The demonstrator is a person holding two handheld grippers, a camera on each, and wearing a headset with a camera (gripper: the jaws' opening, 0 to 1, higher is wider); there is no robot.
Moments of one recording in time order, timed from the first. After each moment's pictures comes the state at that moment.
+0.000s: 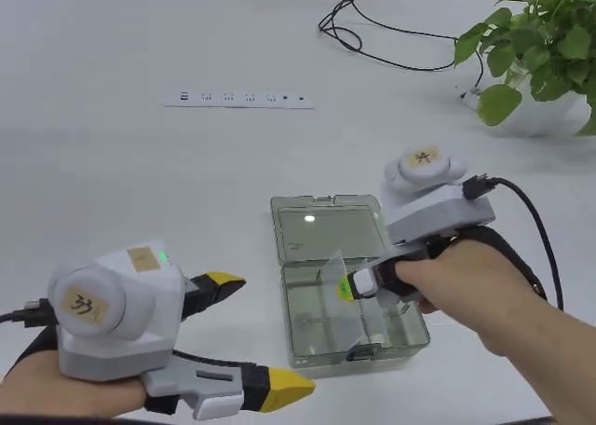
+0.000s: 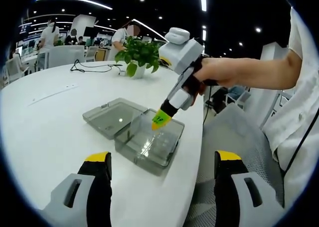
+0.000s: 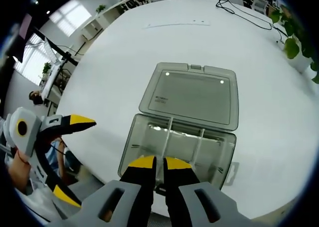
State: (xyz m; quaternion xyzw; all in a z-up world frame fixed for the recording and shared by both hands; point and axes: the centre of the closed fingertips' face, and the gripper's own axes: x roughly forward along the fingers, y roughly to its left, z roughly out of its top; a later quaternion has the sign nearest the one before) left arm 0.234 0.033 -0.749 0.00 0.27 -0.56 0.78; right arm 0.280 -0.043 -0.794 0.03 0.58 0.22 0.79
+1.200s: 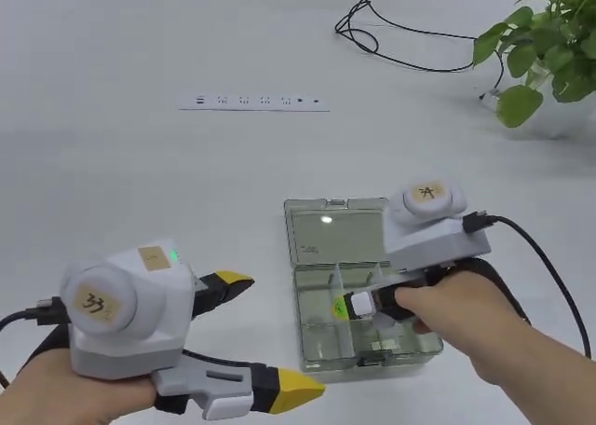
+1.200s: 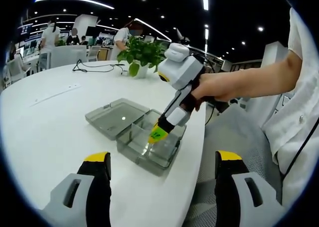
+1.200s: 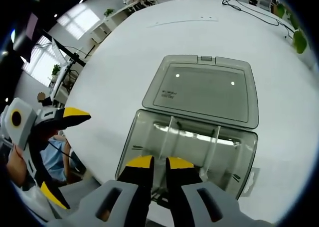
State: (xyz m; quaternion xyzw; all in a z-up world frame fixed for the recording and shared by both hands) left arm 0.236 0.034 -0.745 0.00 0.27 -0.55 0.79; right arm 0.279 -0.031 -0.820 0.06 0.56 0.26 0.79
